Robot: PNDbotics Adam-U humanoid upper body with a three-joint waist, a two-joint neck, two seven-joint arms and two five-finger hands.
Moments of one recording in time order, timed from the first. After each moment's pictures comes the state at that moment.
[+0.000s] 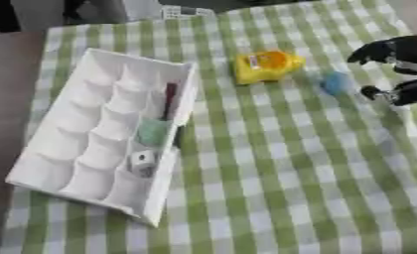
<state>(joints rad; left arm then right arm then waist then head) -0.28 0.13 0.02 -1.79 -0.05 -0.14 0.03 -0.15 -1.05 -0.22 -1.40 0.68 -0.70 0.19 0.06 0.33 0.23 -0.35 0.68</state>
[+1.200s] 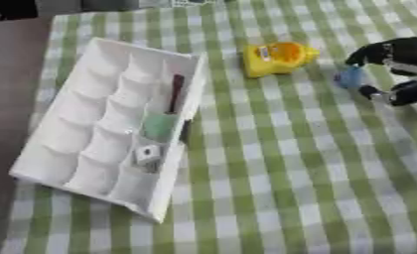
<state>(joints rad) -0.28 0.13 0.02 -1.79 -0.05 -0.14 0.03 -0.15 -1.04 -0.21 -1.40 0.70 -0.70 0.20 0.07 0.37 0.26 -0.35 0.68</state>
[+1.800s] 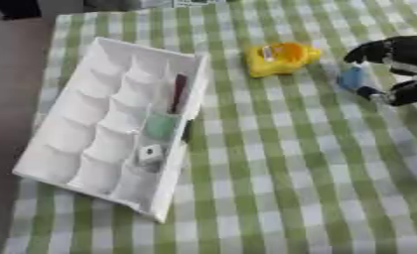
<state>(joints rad) -0.28 0.13 0.02 -1.79 -0.05 -0.14 0.03 -0.15 -1.04 -0.22 -1.43 0.74 -0.68 0.14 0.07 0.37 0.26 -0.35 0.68</state>
